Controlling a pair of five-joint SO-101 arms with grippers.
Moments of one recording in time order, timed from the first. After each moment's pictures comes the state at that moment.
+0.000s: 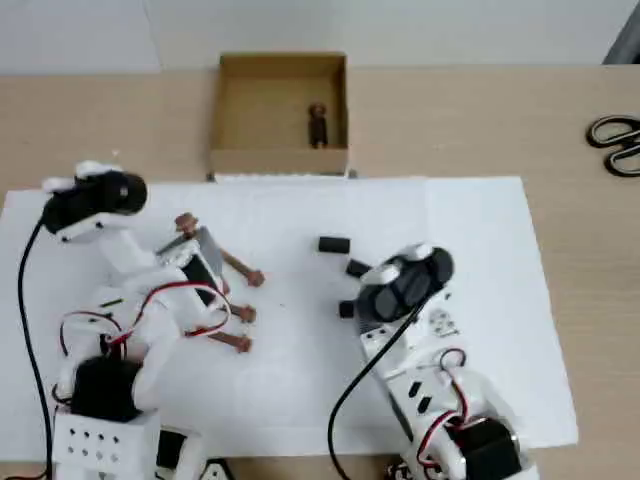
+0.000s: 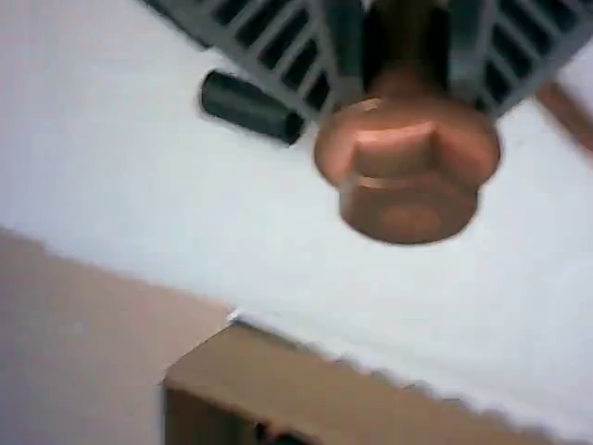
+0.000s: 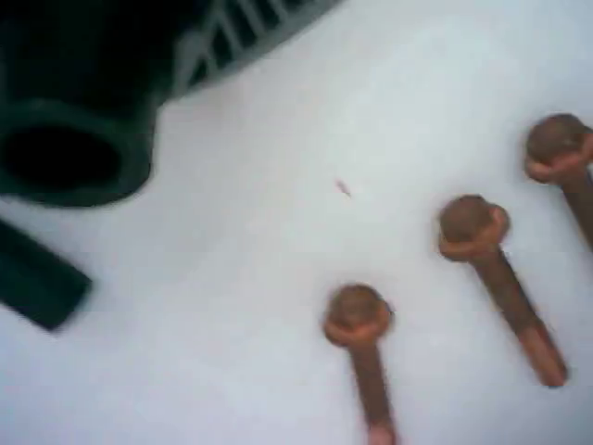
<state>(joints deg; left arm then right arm) 5.6 -67.0 49.5 61.8 35.6 -27.8 -100.4 74.9 63.6 1.4</state>
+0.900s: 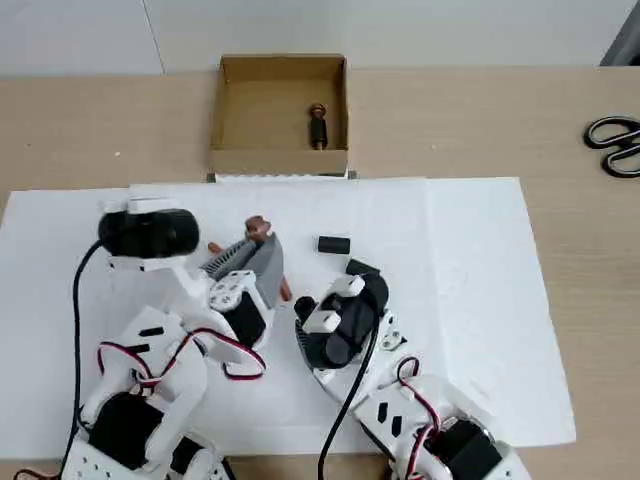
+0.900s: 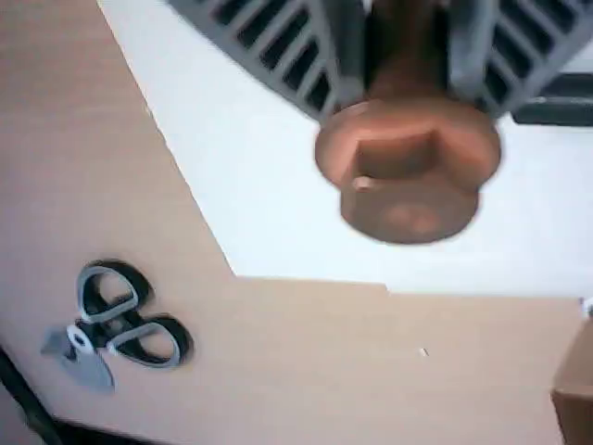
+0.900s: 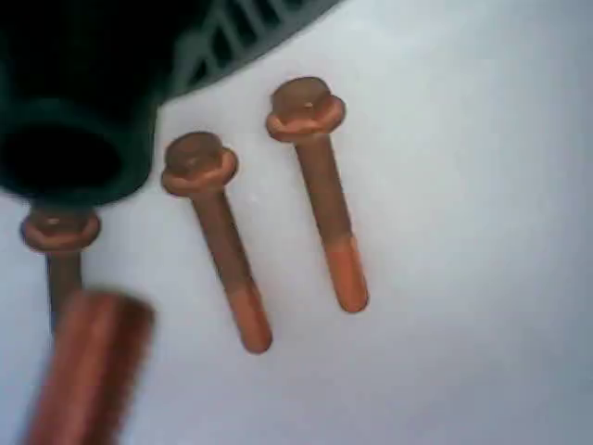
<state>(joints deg) 24.8 -79.1 58.0 52.3 35.8 -44.9 -102.4 79.5 56.4 1.4</state>
